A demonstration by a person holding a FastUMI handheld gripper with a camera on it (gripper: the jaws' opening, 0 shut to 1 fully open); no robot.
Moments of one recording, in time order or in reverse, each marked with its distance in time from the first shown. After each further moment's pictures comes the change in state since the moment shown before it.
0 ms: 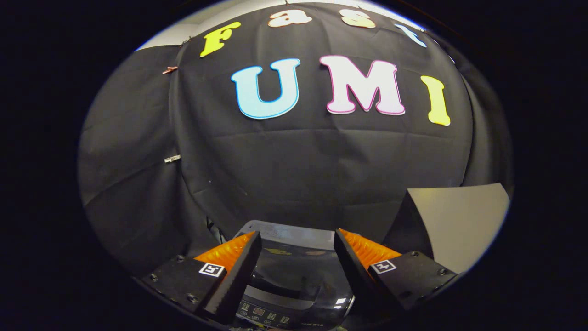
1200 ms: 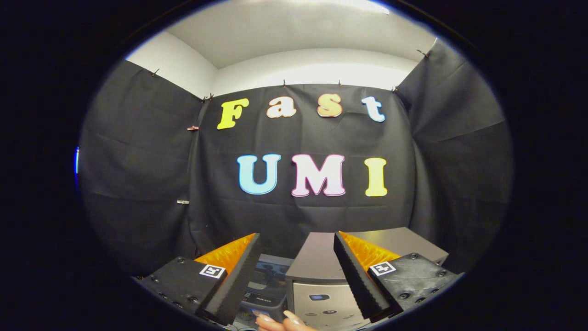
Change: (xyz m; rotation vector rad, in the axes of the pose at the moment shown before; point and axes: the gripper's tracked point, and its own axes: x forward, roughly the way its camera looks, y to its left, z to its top) arm -0.371 -0.102 0.028 -0.065 -0.506 -0.089
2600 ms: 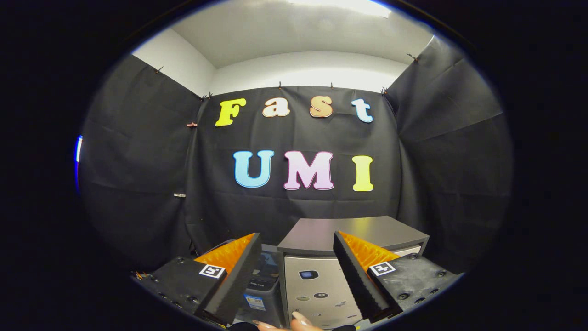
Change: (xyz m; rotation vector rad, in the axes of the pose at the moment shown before) arm -0.061 -0.010 -0.045 -0.015 0.024 -0.018
